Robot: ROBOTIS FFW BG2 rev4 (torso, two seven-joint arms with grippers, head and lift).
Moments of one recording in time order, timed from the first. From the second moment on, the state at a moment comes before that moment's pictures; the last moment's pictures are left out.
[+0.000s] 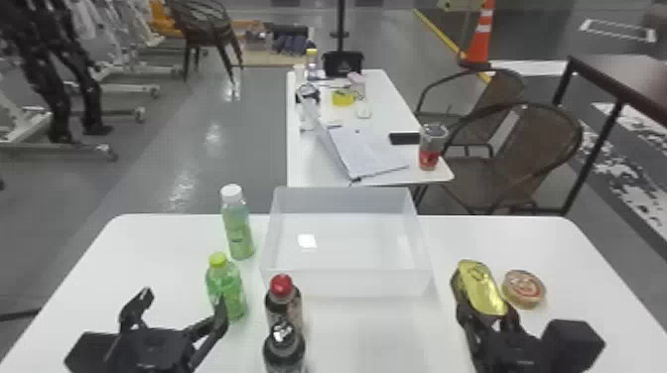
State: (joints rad) left arm 0.38 0.04 0.04 -1.83 0.03 -0.20 -0.07; right arm 0.29 -0.10 0.07 -1.72 -0.23 -0.07 0.00
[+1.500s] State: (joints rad) left arm 0.33 0.04 0.01 -1.78 0.04 -0.21 -0.07; right arm -0.16 -0.16 0.26 -1.33 -0.37 -0.03 0.06
